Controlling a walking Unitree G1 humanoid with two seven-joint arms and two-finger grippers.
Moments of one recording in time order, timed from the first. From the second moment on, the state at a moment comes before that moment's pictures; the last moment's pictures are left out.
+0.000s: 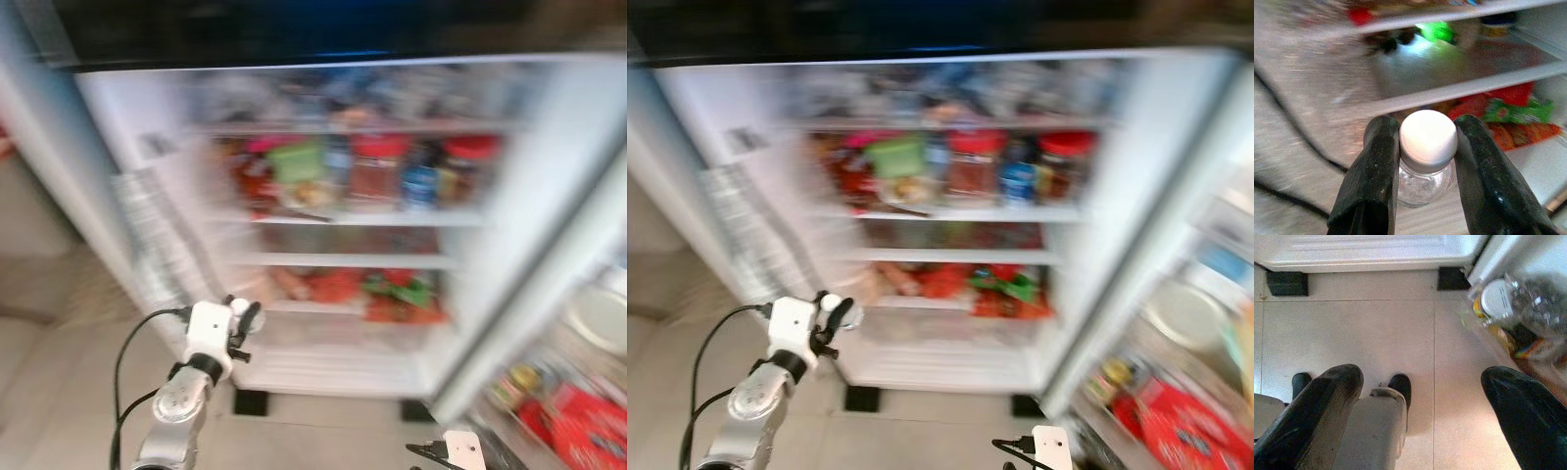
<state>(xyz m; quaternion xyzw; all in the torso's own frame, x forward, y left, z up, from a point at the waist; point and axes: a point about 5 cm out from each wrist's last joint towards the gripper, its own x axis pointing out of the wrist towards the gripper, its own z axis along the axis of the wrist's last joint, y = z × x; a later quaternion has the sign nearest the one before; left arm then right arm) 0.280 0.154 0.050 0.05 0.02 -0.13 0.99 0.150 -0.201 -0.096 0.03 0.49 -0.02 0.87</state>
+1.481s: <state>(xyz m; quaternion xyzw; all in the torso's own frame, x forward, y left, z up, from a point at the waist) 0.274 0.146 0.048 0.03 0.05 -0.14 0.99 0.144 -0.199 -0.098 0.01 0.50 -0.01 0.86</state>
